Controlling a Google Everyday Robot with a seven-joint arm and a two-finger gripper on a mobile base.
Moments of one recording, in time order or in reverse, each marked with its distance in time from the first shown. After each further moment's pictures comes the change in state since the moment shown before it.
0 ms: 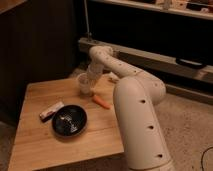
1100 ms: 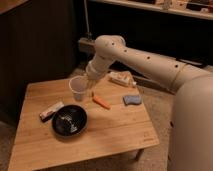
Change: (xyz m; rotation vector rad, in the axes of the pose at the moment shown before) arm -0.157 -0.083 -0.148 0.121 -0.005 -0.343
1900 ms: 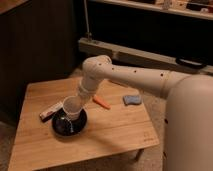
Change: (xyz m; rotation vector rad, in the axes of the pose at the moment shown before) arm -0.021 -0.002 0.097 -0.003 -0.068 -0.174
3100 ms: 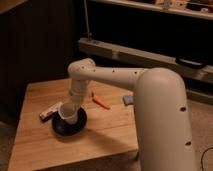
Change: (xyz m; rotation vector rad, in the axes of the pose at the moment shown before) arm 0.017 -0.004 0.049 -0.036 -0.144 -0.021
